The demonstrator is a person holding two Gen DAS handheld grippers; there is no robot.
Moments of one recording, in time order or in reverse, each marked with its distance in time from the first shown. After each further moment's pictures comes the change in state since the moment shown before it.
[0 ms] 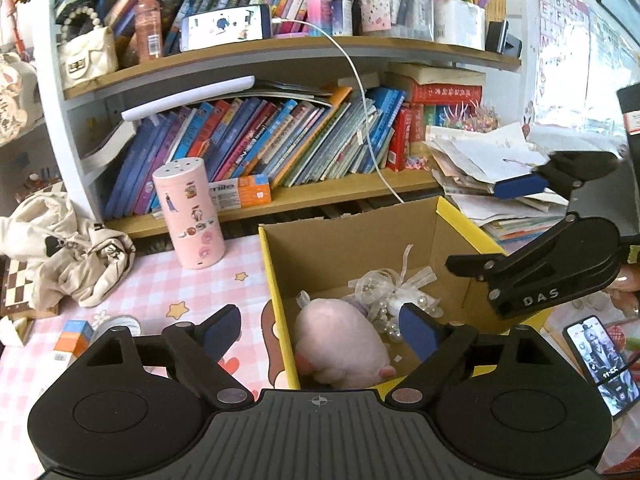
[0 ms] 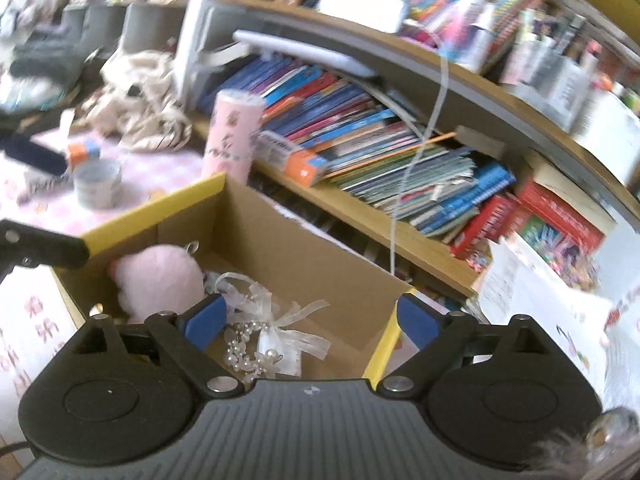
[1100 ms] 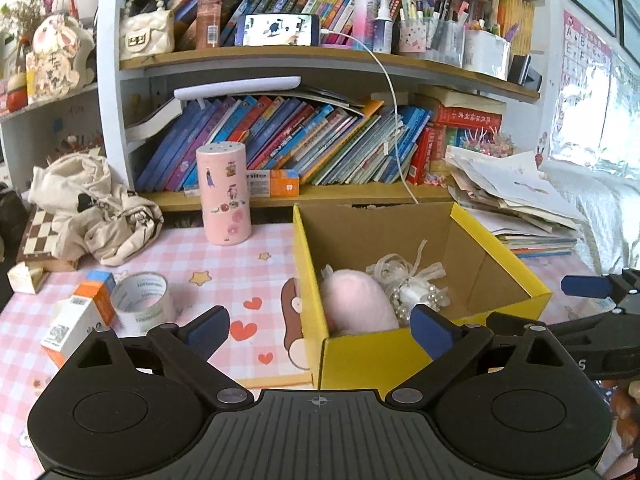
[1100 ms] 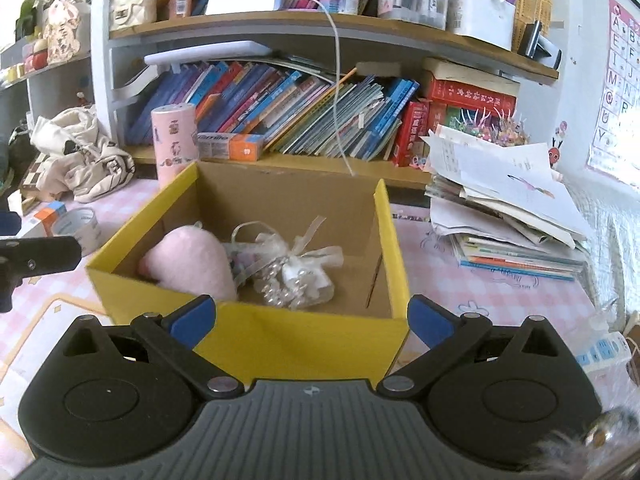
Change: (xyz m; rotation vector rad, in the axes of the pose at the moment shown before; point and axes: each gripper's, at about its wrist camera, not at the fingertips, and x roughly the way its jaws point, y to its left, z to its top) left arm -0.035 0.026 -0.046 -0.125 -0.057 0.012; right arm -0.052 0.071 -0.054 0.398 0.034 -0.184
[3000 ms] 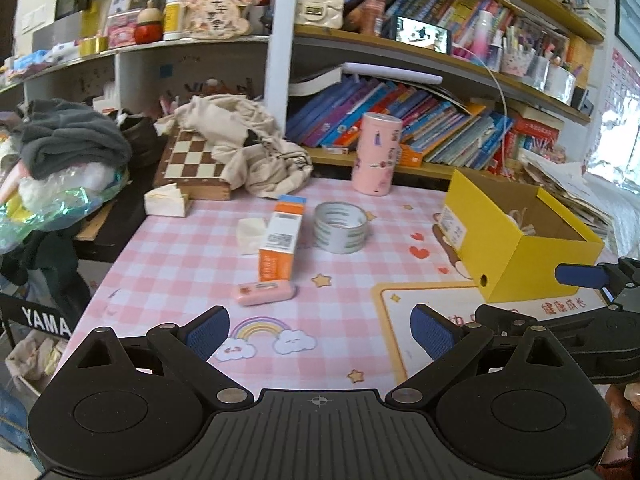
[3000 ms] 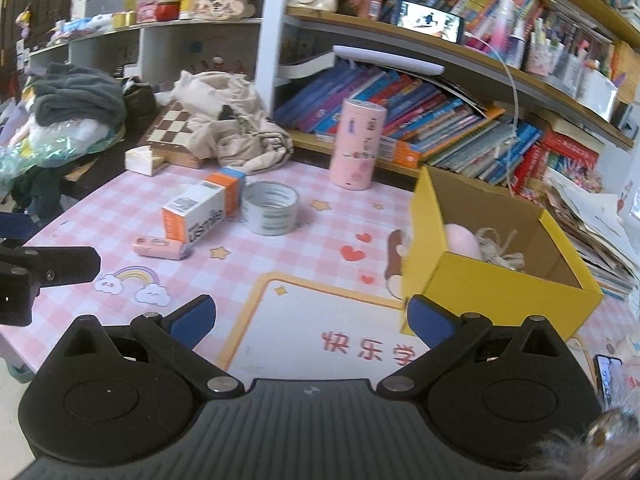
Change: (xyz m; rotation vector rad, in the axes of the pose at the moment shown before) left arm -0.122 0.229 -0.078 -0.110 0.044 0.059; right arm -0.059 0.280 -0.021 -0.142 0.008 0.077
